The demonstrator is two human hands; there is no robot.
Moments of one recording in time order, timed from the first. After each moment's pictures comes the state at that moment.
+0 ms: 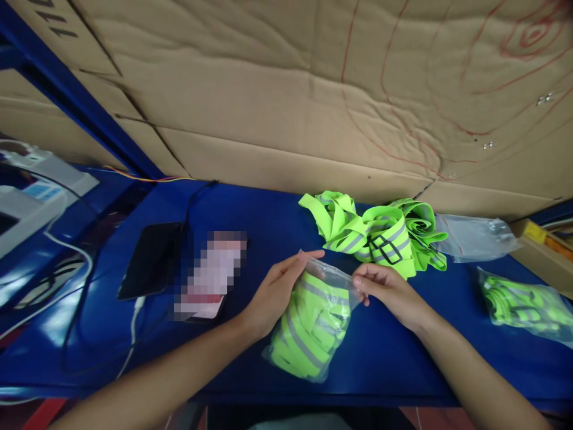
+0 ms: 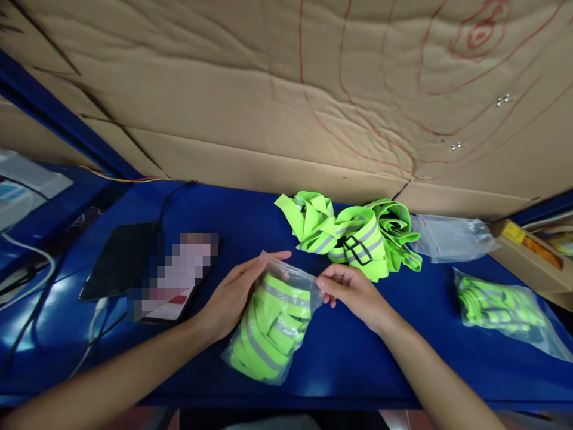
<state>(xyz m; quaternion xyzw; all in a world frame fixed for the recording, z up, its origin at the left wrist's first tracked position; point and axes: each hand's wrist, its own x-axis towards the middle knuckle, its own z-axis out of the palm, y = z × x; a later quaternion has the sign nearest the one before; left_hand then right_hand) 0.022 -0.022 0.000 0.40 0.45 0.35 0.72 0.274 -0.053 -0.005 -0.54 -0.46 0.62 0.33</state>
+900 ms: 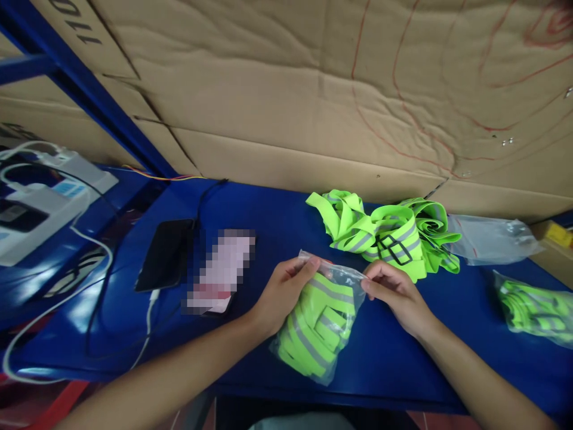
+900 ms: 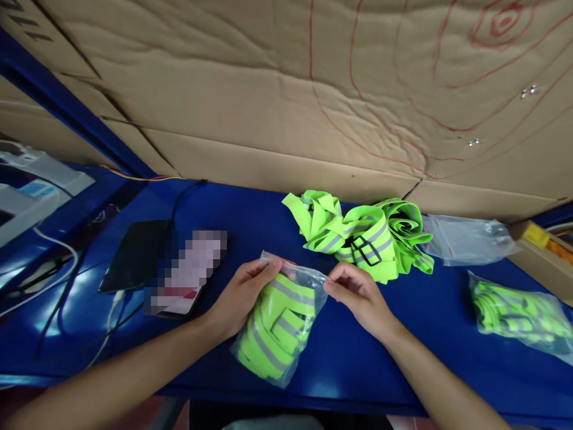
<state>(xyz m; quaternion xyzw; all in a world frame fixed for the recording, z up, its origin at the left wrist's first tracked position) 0.024 -0.026 -0.002 0.38 0.41 0.38 0.73 0.265 -0.063 -0.004 -0.55 -0.52 0.53 0.38</state>
